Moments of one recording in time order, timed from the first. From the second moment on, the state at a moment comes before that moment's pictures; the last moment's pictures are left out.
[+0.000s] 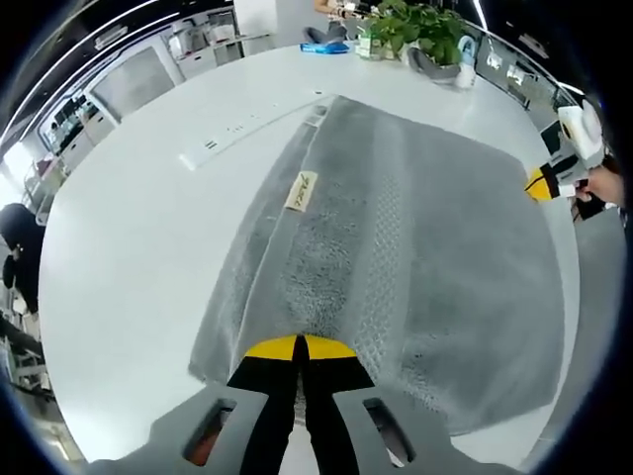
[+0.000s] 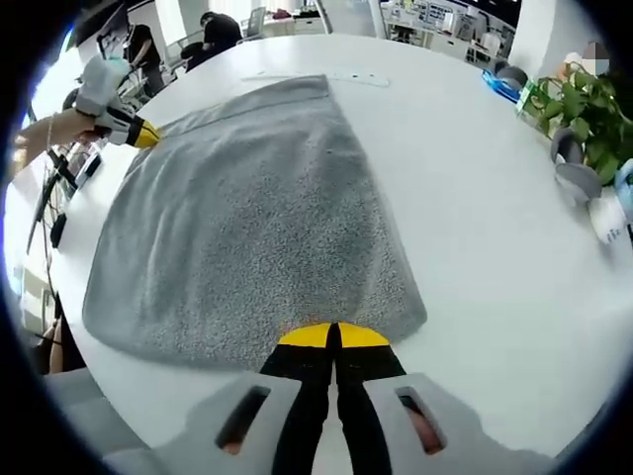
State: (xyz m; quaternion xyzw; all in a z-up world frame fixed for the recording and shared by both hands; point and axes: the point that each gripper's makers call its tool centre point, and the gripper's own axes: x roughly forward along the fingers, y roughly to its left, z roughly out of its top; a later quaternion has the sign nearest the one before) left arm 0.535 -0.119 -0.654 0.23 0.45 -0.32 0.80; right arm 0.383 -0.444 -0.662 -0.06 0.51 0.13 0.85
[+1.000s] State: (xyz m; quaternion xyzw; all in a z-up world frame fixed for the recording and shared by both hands) left arm 0.557 -0.131 -0.654 0.25 0.45 -0.33 0.79; right arm 0.357 -0.431 -0.662 -0.04 0.51 0.13 0.85
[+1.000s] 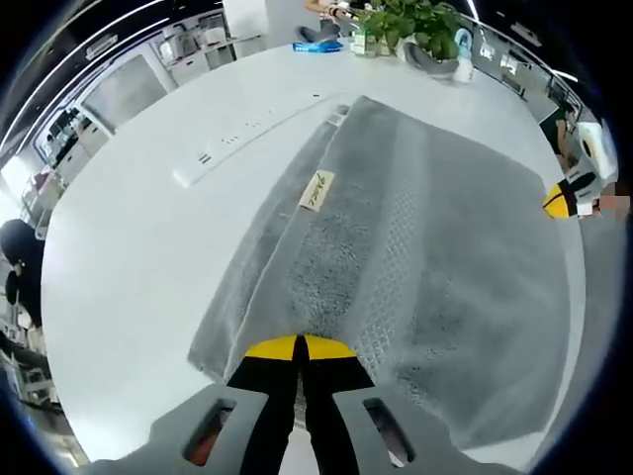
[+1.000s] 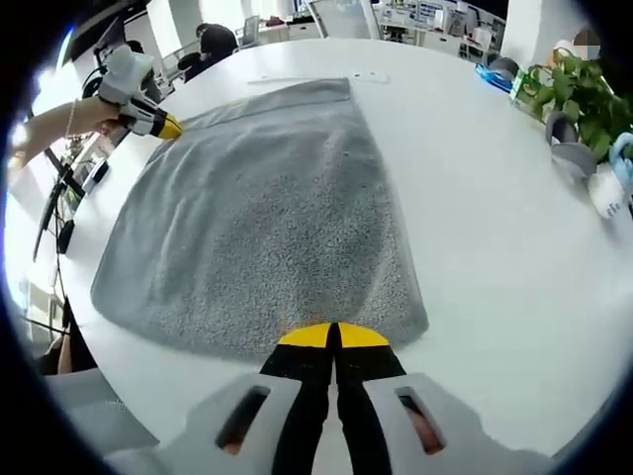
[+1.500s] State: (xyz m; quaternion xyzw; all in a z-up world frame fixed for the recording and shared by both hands) left arm 0.566 -0.138 -0.654 0.26 0.44 -0.33 0.79; right arm 0.340 -0.419 -0.662 -0.03 0.51 0.13 0.85
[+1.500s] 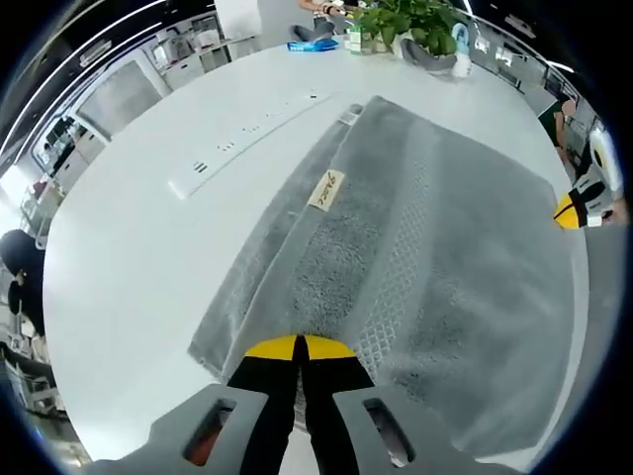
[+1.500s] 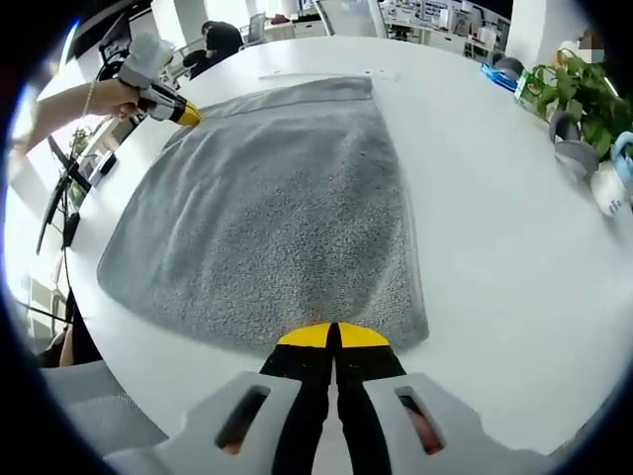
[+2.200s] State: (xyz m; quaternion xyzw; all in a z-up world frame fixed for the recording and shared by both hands) left arm 0.577 -0.146 -0.654 0.27 0.44 -0.34 0.78; right arm 0.321 -0.402 -0.663 -0.02 0.51 0.13 0.85
